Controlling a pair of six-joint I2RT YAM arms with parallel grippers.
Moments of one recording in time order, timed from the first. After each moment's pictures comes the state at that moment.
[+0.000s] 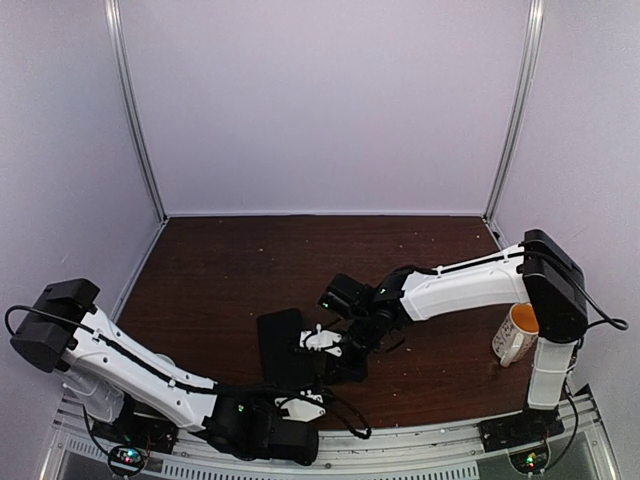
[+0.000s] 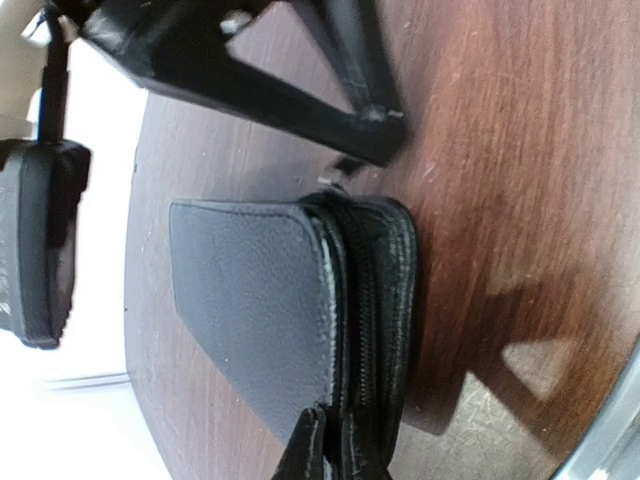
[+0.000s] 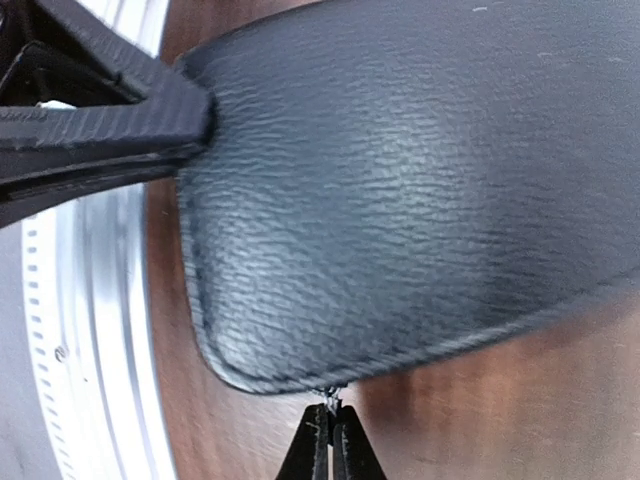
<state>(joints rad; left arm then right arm) -1.68 1.73 0.91 -0.55 -0.89 -0.19 1.06 1.91 1.25 -0.53 -0.42 -0.32</state>
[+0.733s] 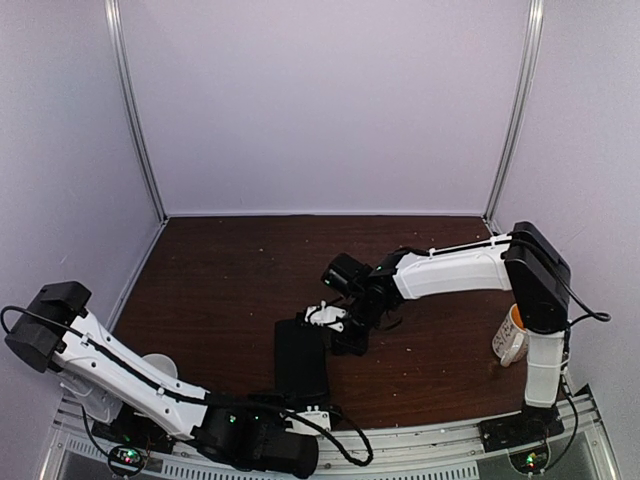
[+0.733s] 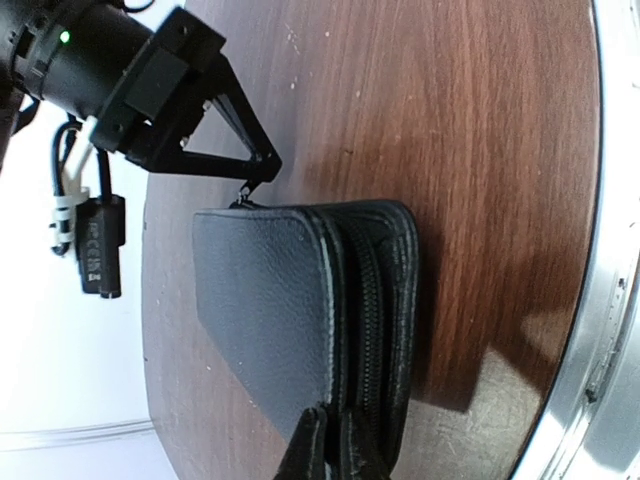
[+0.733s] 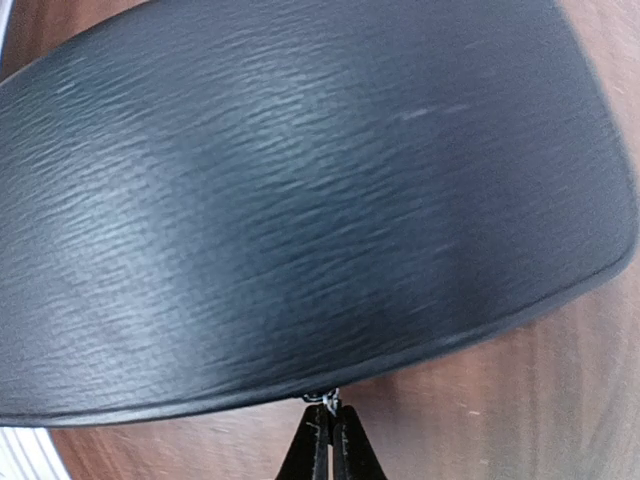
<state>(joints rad) -1.74 1.70 0.89 -0.45 -0.90 -0.04 0.95 2.00 1.39 -0.63 -0.23 -0.38</state>
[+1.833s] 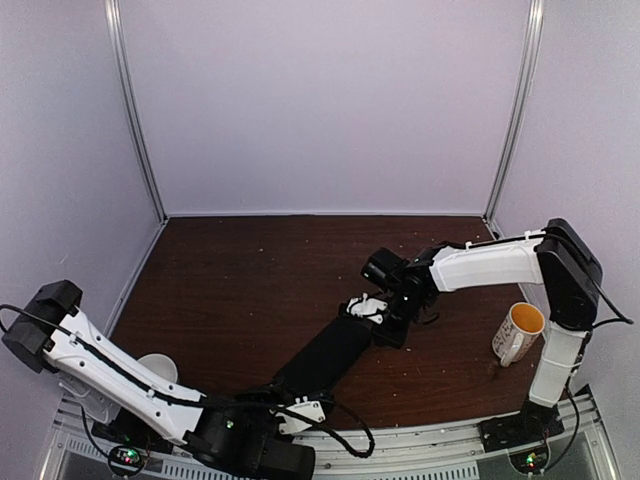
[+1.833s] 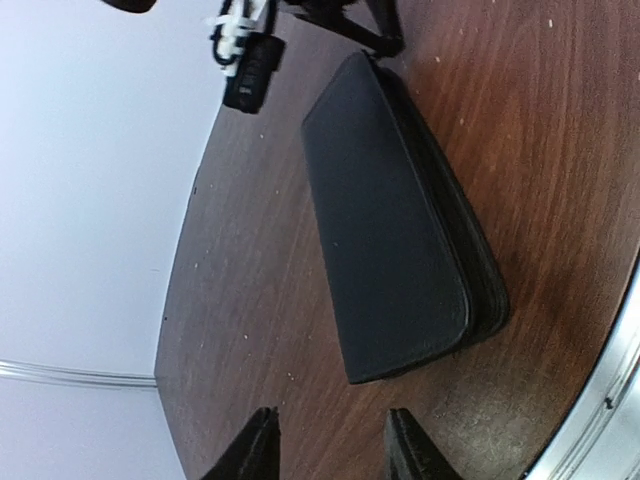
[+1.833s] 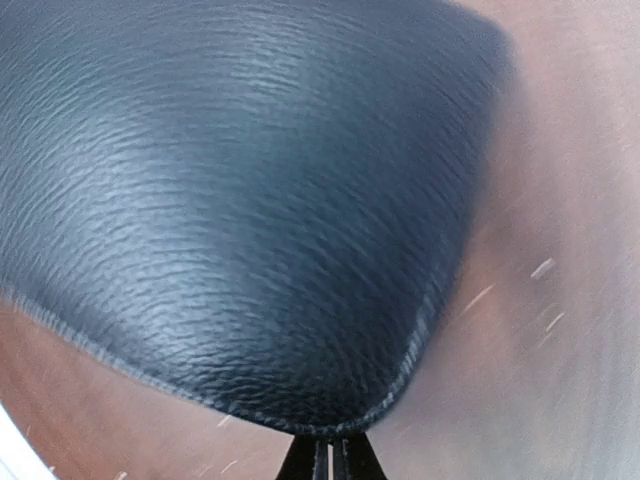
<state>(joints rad) -1.79 1.70 0.96 -0.66 -1.06 -0.31 0.81 1.86 1.21 -0.67 -0.11 -0.35</state>
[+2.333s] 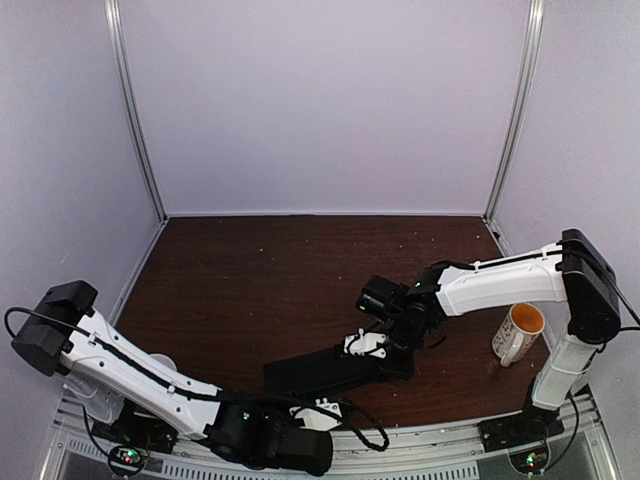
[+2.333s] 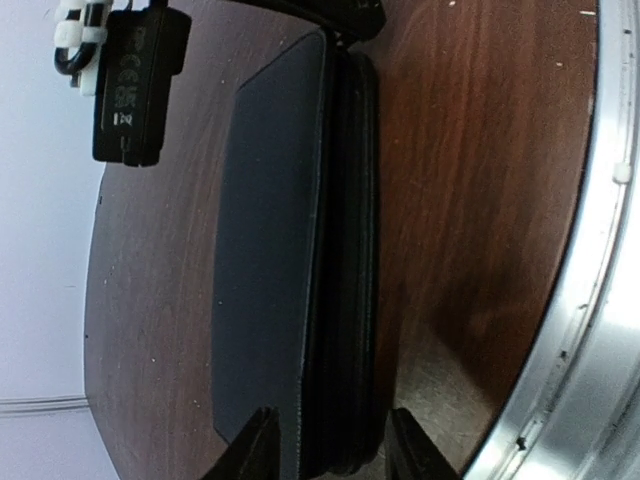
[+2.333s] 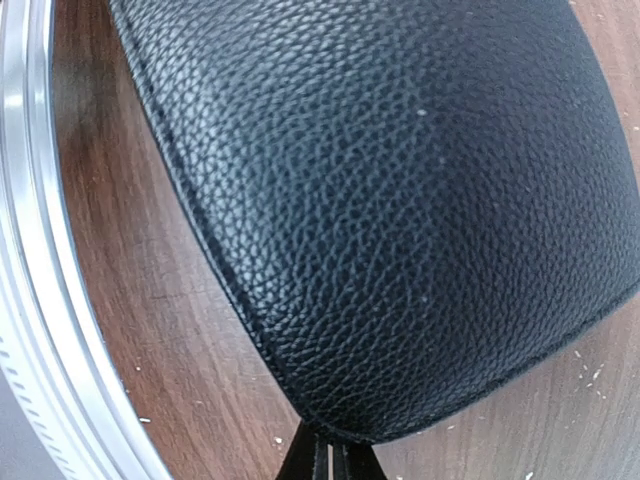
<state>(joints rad) -1.73 1.74 0.99 -0.50 -0.81 -0.21 0.99 1.73 1.09 -0.77 -0.21 -0.40</state>
